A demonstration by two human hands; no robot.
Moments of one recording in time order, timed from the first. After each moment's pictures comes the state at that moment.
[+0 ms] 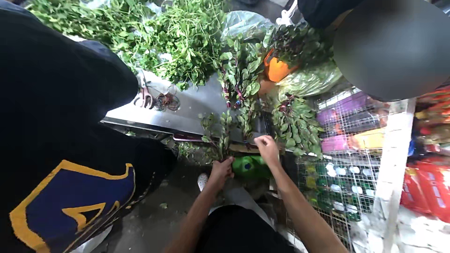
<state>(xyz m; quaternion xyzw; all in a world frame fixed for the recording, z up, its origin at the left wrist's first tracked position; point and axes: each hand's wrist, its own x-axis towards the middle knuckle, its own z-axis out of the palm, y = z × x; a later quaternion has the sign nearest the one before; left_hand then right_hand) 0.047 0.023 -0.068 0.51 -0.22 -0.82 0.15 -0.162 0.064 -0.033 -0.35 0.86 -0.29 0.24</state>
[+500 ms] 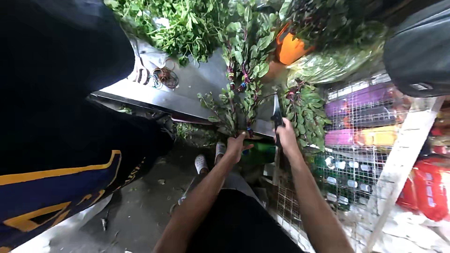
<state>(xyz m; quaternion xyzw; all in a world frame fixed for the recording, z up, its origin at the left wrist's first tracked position) -0.030 0.015 -0.082 0.49 -0.12 -0.84 0.21 -0.201 0.076 -0.018 -0.20 0.87 -0.30 0.33</state>
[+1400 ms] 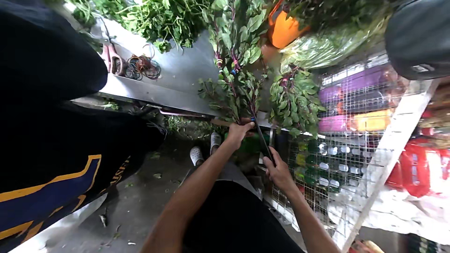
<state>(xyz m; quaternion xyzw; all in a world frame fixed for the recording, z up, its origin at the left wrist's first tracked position) -0.064 0.010 -0.080 0.43 -0.25 -0.86 0.16 -0.140 0.203 -0.001 -0.29 0.84 -0.20 0.40</state>
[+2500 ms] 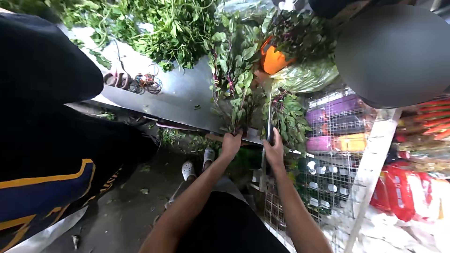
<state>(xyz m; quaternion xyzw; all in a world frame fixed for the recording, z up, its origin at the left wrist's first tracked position) -0.077 0.001 -0.062 0.51 -0.36 -0.76 0.19 -0.212 0.107 -0.022 -0.29 0.88 -0.32 0.21</state>
